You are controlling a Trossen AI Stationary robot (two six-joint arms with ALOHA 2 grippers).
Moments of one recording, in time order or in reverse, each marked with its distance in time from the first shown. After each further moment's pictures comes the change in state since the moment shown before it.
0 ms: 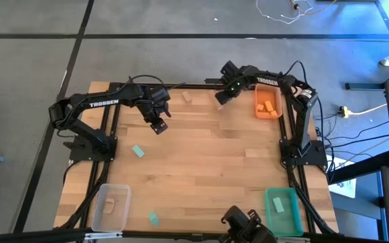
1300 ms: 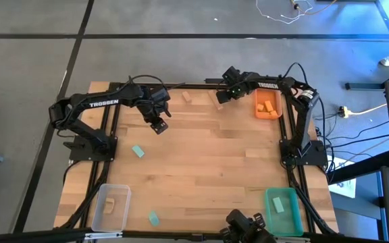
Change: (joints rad) left arm 0.001 0.000 0.000 0.000 0.000 -0.020; right arm -0.001 -0.010 -0.163 0.223 0.154 0.235
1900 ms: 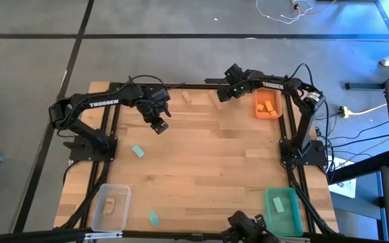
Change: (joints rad) left arm 0.000 0.000 0.000 -0.003 0.000 -0.025; right arm 0.000 -0.082 -0.003 -0.031 -0.063 0.008
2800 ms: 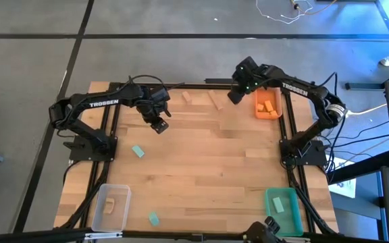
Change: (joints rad) left arm 0.000 0.000 0.000 -0.004 -0.002 -0.027; right arm 0.010 -0.285 -0.001 -0.193 -0.022 -0.384
